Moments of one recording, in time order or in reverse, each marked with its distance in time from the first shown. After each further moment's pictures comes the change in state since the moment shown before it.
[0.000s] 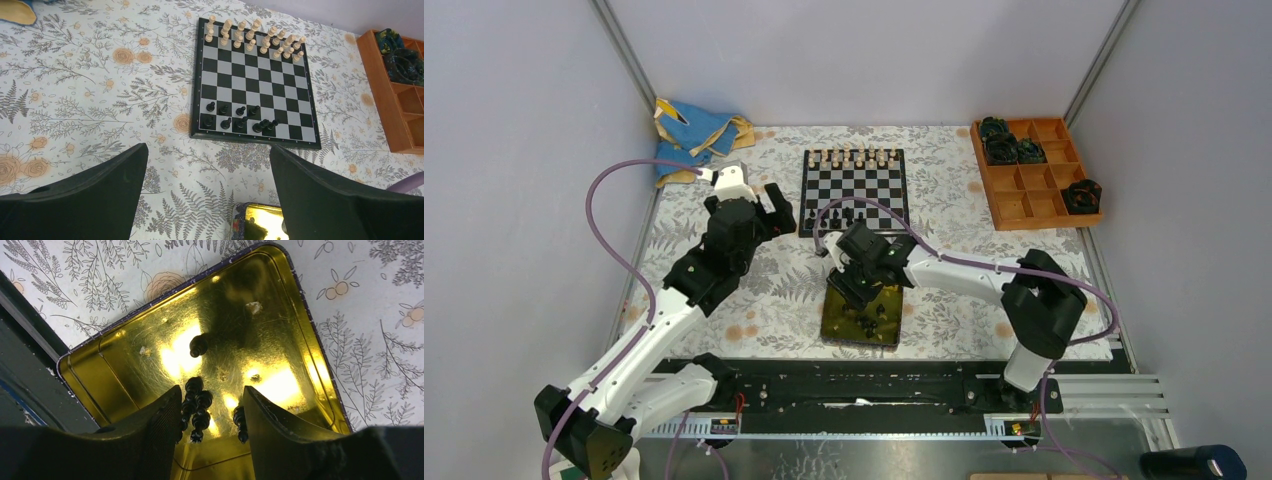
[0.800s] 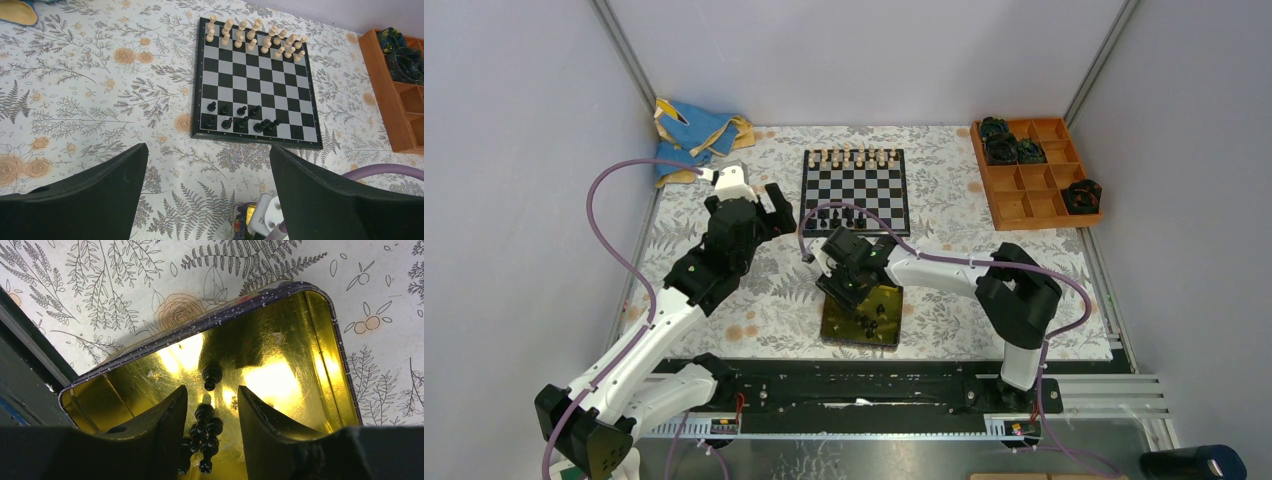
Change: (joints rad) left arm 0.000 0.003 0.000 0.000 -0.002 0.007; right arm 0.037 0.127 0.084 0.002 -0.008 -0.017
